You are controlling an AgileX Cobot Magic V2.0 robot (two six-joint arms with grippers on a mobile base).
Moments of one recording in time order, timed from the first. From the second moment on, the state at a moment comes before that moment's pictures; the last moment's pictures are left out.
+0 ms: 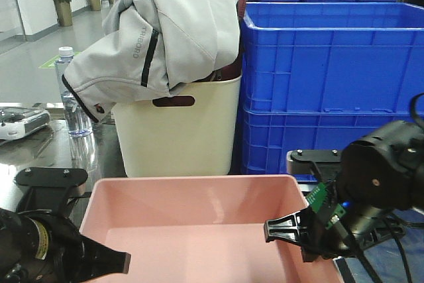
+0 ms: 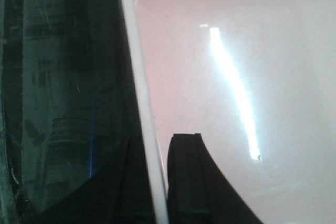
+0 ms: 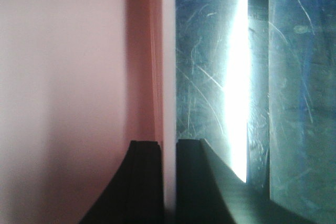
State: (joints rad) left arm -0.57 1.32 -1.03 0.29 0.82 -0.64; right arm 0.46 1.56 -1.31 -0.16 1.04 0.47
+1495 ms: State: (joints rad) left arm -0.57 0.38 -0.53 -0.04 0.75 0.01; right arm 0.53 0.41 -0.59 -0.04 1.05 0.05
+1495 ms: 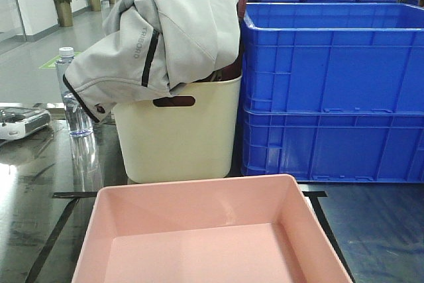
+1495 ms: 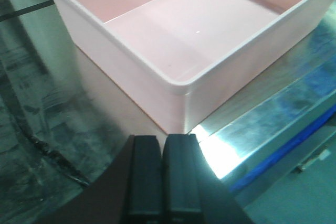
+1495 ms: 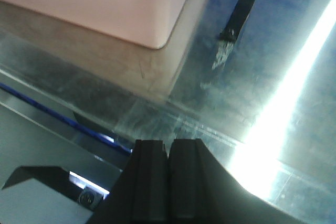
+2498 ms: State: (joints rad) left arm -0.14 0.06 -0.21 0.05 0.39 0.03; right arm 0.53 0.41 -0.56 -0.03 1.03 0.05
